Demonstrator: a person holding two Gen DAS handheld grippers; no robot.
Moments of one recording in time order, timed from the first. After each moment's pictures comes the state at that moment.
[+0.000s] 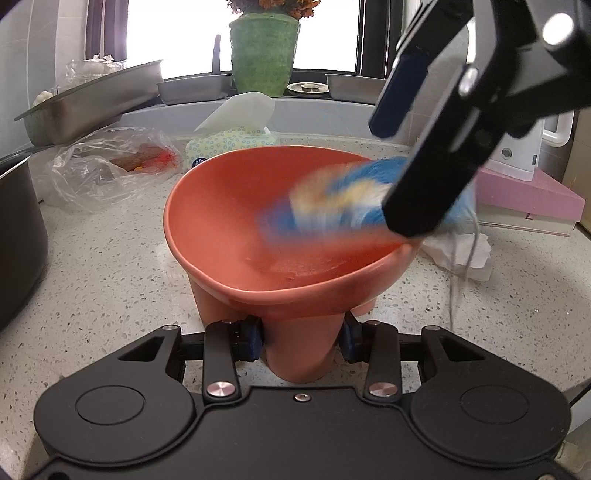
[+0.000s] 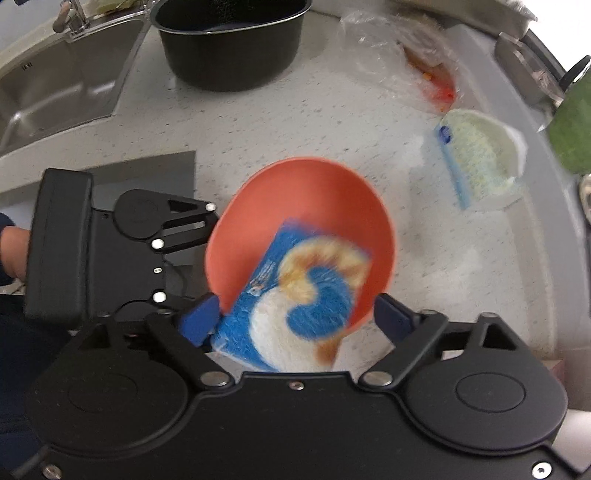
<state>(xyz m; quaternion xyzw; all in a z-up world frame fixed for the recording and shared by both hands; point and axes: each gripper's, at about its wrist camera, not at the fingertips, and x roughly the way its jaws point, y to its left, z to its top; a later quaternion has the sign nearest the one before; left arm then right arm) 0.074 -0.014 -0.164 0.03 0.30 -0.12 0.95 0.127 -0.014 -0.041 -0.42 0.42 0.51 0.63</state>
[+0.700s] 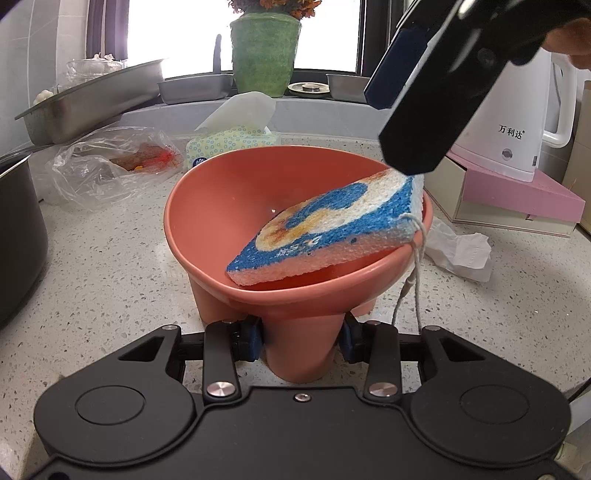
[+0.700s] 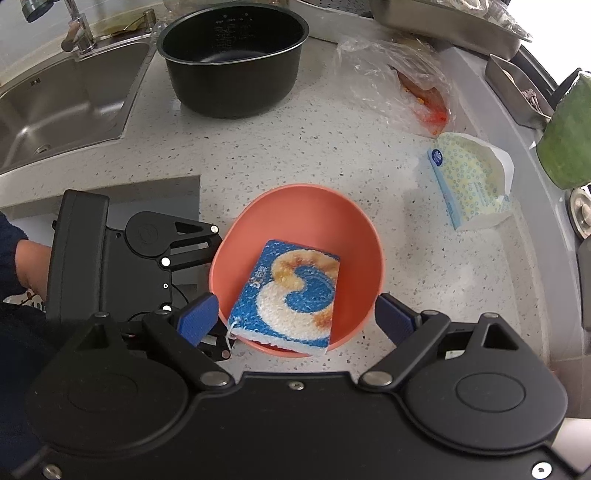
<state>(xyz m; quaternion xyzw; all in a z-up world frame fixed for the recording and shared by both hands) 0.073 -0.015 -0.164 0.03 0.30 -0.12 0.95 0.132 -0.018 -0.022 -0.40 0.40 0.53 0.63</state>
